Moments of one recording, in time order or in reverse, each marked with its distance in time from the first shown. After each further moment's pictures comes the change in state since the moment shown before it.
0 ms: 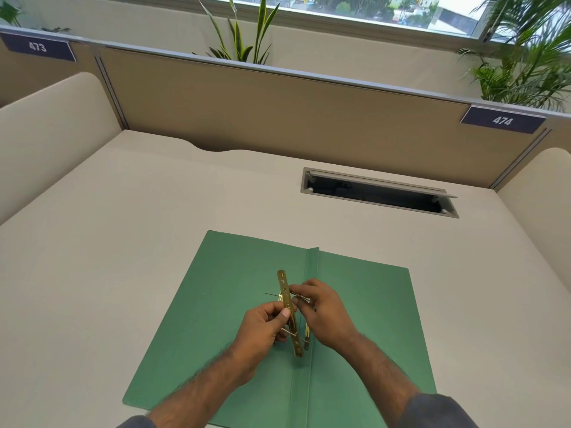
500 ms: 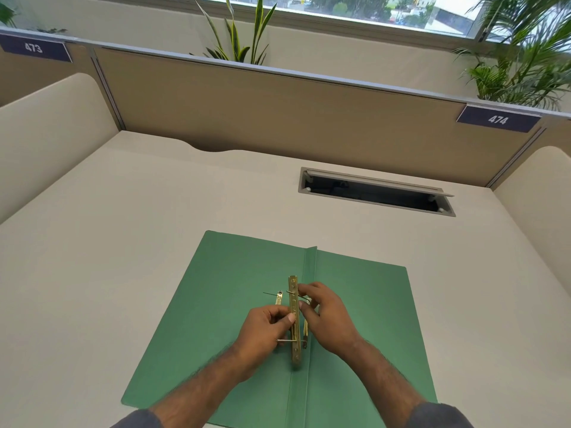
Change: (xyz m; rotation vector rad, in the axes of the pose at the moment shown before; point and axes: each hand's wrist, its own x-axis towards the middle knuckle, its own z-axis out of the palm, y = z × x) left_hand 0.004 -0.001 0.004 0.155 -0.041 0.013; right_hand -0.012 0.005 -0.004 0.023 0.024 0.021
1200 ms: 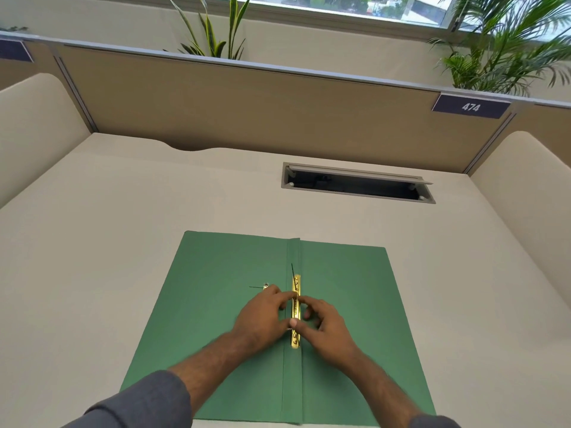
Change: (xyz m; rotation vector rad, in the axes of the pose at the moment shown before) left_hand 0.043 -0.006 0.010 0.951 -0.084 0.387; right_hand -0.036 0.026 -0.001 0.088 0.022 0.197
